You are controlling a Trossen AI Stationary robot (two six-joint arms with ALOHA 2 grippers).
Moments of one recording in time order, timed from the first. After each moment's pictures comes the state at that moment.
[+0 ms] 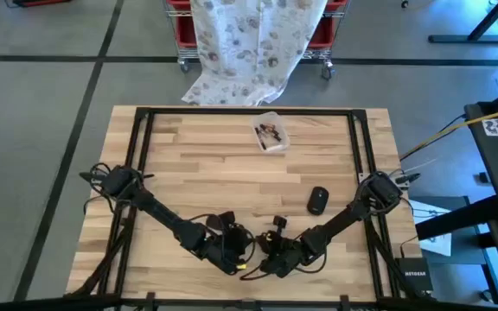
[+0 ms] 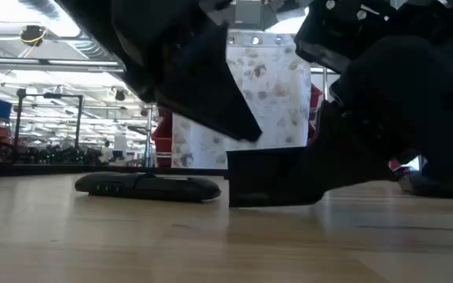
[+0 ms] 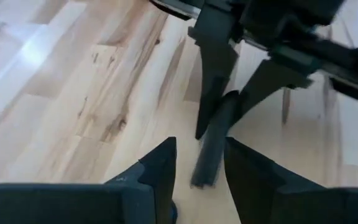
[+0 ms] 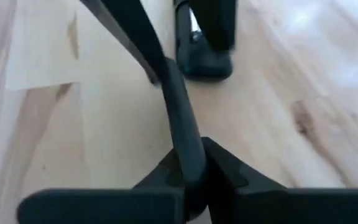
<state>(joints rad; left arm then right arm) -0.57 1.96 1.26 -0.19 -0.72 -0.53 0.63 2.07 1.10 -0.02 0.72 0.62</state>
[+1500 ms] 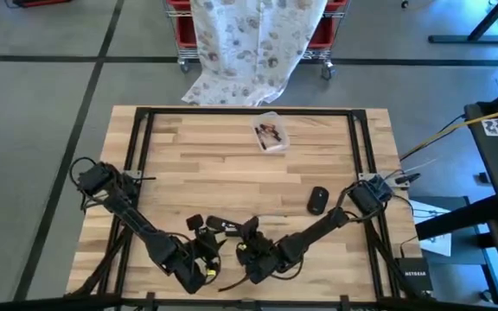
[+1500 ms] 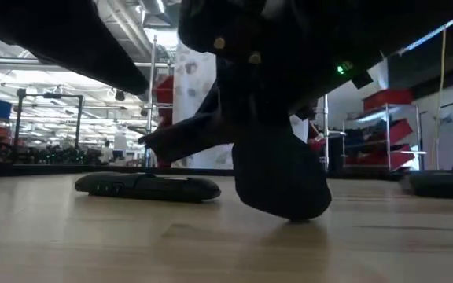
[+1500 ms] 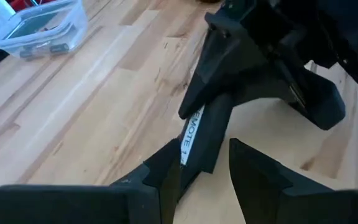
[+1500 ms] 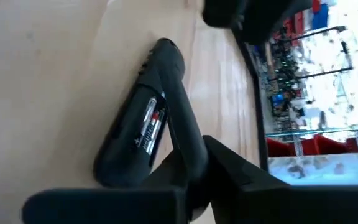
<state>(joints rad) -0.76 1.86 1.17 -0.48 -0.99 -0.88 0.56 2.28 1.46 -0.16 0.98 -0.31</state>
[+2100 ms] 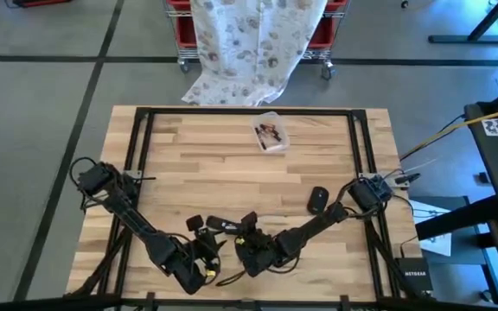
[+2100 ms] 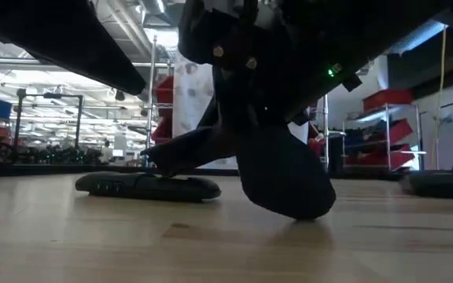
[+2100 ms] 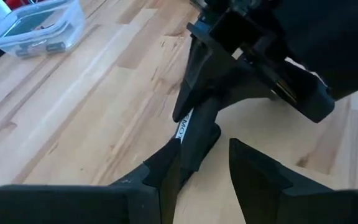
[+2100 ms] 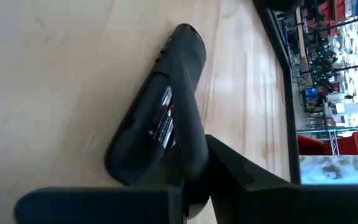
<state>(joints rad) -0.76 1.86 1.17 -0.48 -0.98 -0.89 0.54 2.28 1.46 -0.24 0.86 -0.25</state>
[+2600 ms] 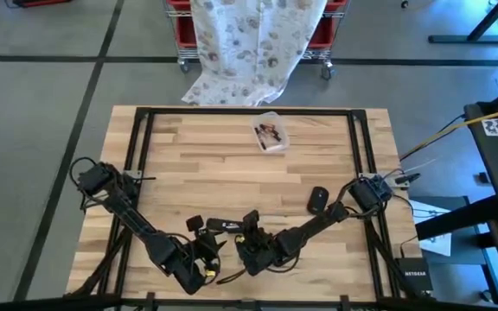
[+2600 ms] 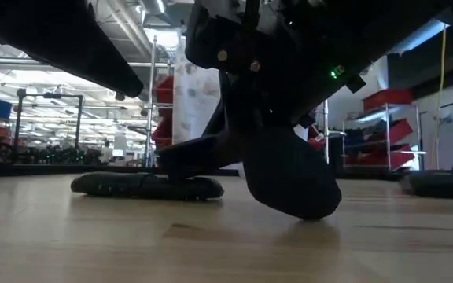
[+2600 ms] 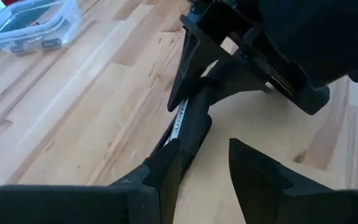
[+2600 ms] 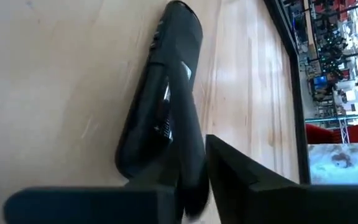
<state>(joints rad) -0.76 1.86 1.17 -0.48 -0.96 -0.89 0.54 2.28 1.46 -0.30 0.84 -0.17</state>
